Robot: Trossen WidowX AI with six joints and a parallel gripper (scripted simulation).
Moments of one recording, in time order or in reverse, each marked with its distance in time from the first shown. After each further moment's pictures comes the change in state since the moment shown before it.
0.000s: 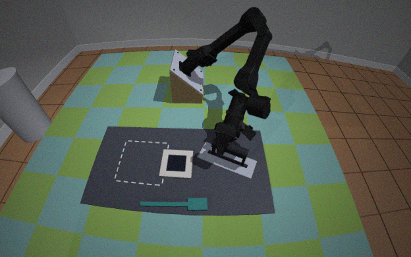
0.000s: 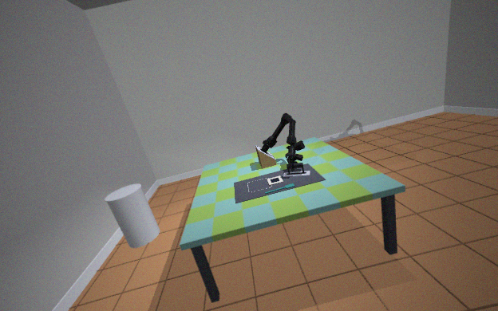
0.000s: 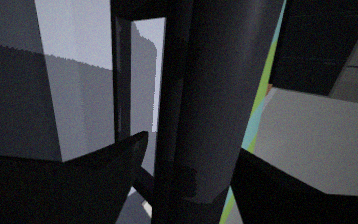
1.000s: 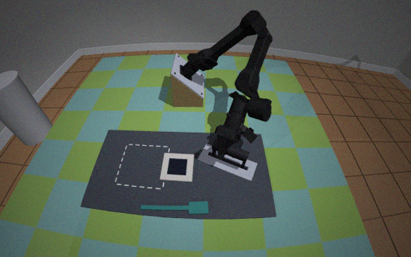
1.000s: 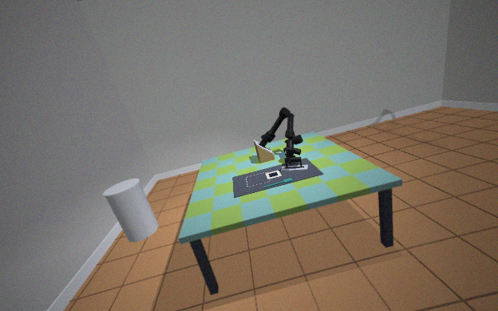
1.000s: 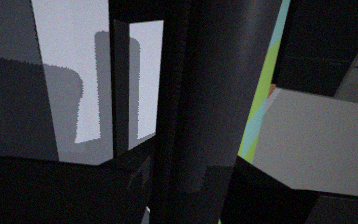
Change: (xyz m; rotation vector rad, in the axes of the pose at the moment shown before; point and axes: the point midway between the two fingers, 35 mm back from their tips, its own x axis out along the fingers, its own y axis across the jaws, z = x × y) arm -0.003 -0.003 -0.001 -0.008 0.004 0.018
